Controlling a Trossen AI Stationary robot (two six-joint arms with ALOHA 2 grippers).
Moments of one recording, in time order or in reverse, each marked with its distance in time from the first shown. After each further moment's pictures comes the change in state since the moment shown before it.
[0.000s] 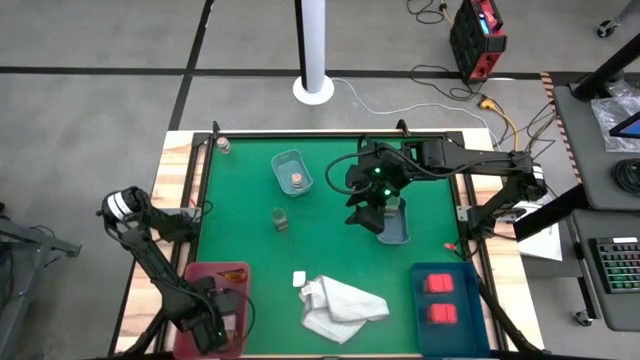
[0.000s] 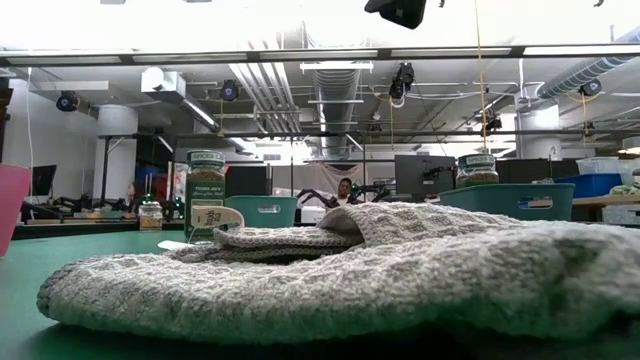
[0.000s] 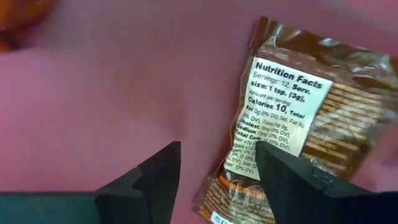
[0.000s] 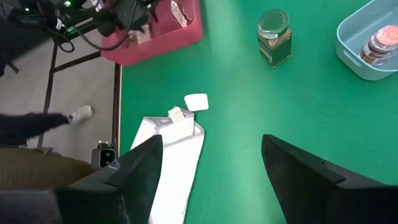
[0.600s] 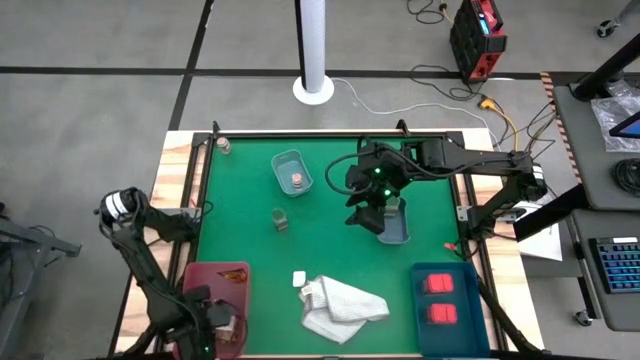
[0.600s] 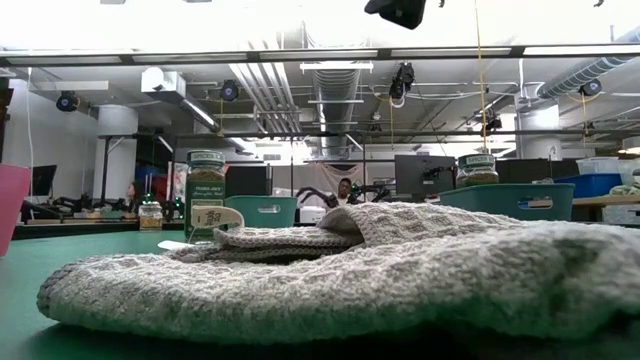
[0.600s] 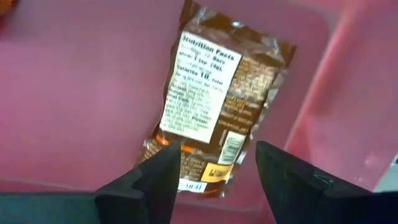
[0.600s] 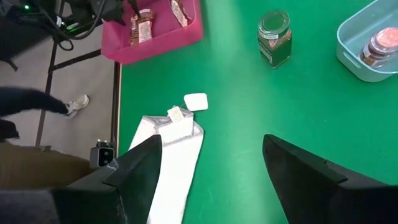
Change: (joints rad) left arm -0.064 -0.006 0.144 -0.091 -0.015 0.017; right arm 0.001 0.000 -0.002 0.001 0.000 -0.012
